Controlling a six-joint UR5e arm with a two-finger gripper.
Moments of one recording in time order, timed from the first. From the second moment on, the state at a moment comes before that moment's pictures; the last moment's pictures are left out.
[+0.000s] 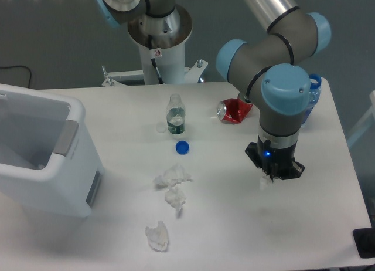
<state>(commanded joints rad) 2.59 -2.04 -1.36 -1.12 1.59 1.19</state>
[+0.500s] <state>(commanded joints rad) 2.53 -2.04 -1.34 -1.12 1.58 1.18</state>
